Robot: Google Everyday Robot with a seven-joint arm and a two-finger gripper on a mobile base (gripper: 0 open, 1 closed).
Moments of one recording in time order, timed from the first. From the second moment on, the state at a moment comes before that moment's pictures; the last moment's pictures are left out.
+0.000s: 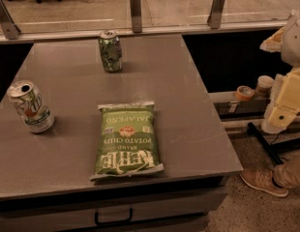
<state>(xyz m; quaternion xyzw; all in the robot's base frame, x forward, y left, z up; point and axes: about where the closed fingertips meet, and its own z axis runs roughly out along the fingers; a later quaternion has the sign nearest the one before) 0.438 -0.217 0.976 -0.60 0.78 -0.03 0.16</state>
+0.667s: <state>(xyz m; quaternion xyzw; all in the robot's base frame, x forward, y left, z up) 0.458 -0.197 0.976 -0.61 0.77 0.00 0.20</state>
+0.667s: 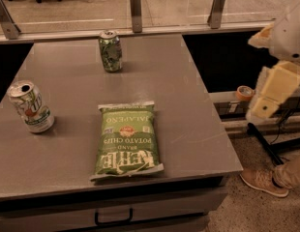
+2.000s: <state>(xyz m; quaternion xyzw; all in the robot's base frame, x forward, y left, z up) 0.576 -0.055 0.956 -0.57 0.66 0.28 0.40</state>
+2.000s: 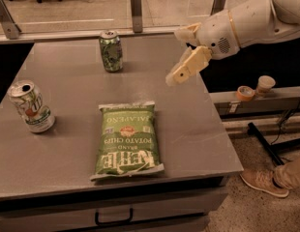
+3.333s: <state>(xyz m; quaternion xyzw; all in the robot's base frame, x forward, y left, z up) 0.616 -0.029 0.924 -0.56 0.68 0.27 0.38</state>
